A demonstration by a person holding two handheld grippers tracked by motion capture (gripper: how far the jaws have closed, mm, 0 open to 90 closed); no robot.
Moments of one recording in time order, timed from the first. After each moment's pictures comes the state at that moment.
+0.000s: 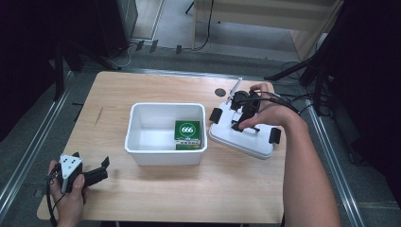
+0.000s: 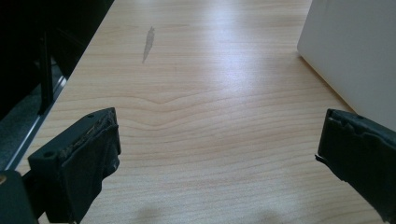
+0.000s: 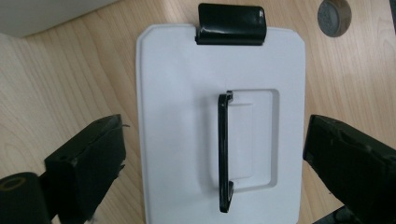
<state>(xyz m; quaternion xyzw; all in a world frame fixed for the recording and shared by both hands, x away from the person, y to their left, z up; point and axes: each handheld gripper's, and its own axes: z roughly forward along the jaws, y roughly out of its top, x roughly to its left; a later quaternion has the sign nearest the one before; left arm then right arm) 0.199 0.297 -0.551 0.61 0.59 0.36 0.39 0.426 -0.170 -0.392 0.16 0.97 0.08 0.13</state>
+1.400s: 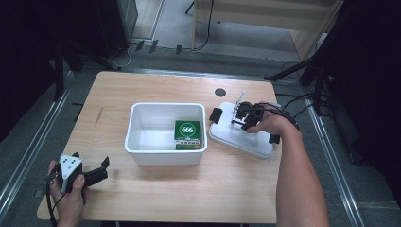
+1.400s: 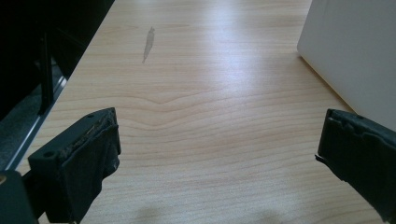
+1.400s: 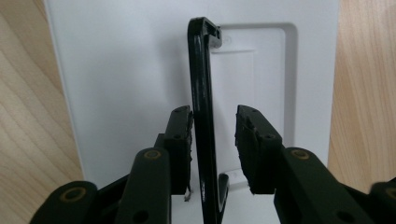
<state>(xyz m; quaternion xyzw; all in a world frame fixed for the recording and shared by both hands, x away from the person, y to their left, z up) 0.199 0.297 -0.551 0.61 0.59 0.36 0.39 0.448 -0.200 -0.460 0.19 0.97 0.03 0.14</state>
